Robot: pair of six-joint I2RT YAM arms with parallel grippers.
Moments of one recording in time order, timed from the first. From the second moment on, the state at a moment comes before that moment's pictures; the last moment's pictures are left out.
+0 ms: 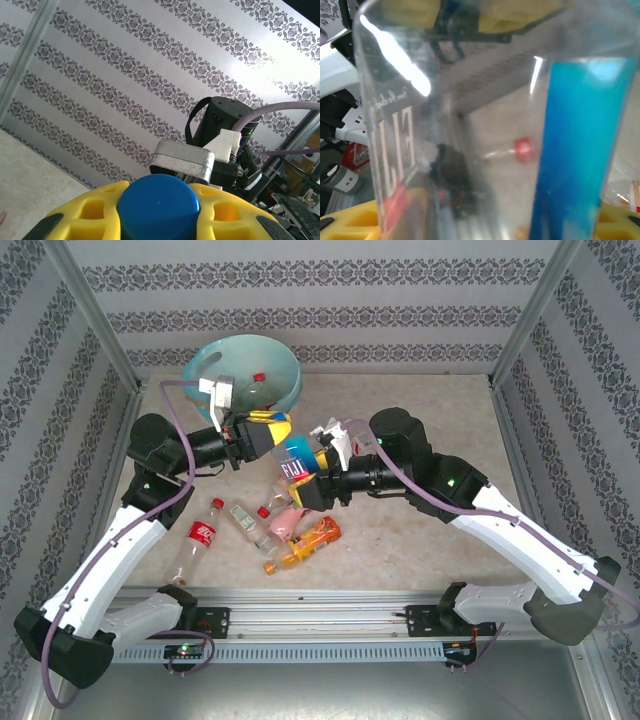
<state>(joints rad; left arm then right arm) -0.40 1.03 1.09 0.26 0.86 -0.81 0.88 1.21 1.41 -0.57 -0.54 0.25</state>
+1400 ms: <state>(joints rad) -0.39 1.19 1.59 -0.29 -0.06 -0.13 0.88 0.80 1.18 -0.39 0.26 0.20</state>
